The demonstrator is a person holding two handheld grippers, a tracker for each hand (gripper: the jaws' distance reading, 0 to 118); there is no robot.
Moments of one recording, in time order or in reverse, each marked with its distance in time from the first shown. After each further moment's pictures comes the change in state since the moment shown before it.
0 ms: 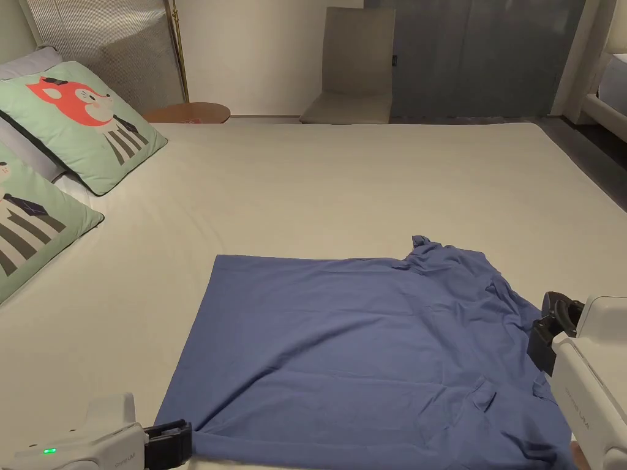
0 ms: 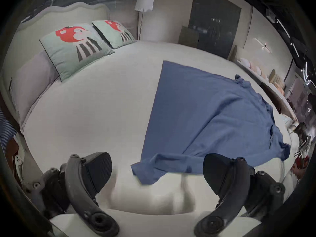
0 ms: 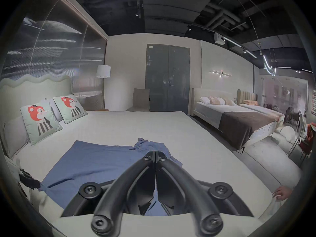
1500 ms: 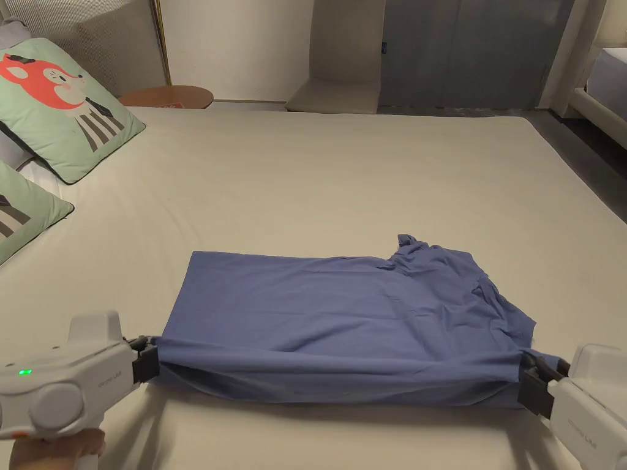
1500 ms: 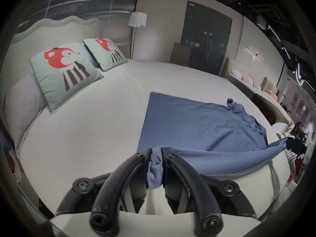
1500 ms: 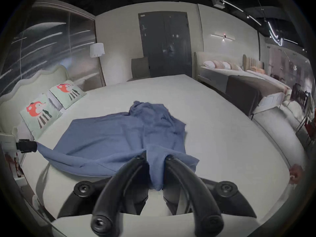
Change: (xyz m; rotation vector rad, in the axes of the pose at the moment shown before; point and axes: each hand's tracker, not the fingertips) left arm 0.038 0.107 -0.005 0.193 -0.072 -0.010; right arm 0.047 -0.046 -0.077 -0.303 0.068 -0.111
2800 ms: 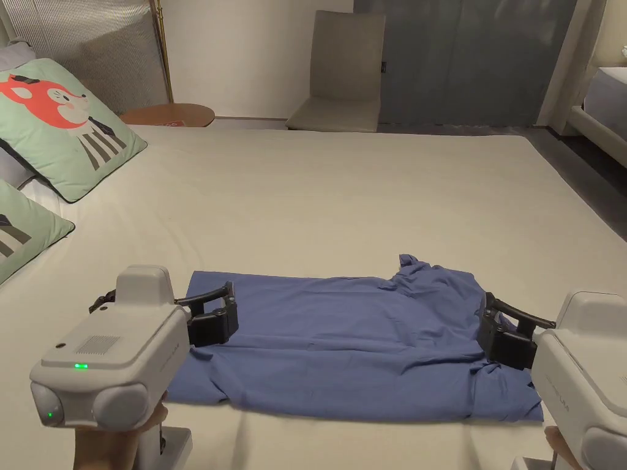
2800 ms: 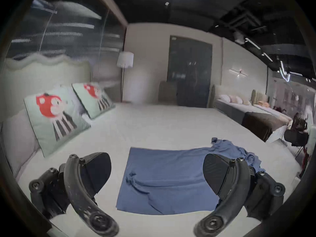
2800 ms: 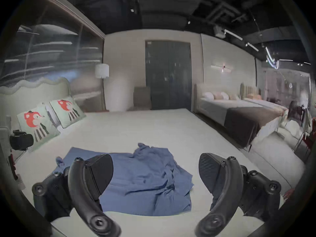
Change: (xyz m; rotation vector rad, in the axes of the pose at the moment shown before) left arm 0.076 0.028 0.048 0.415 -0.059 -0.129; right arm -0.046 0.050 0.034 0.320 -0.032 0.076
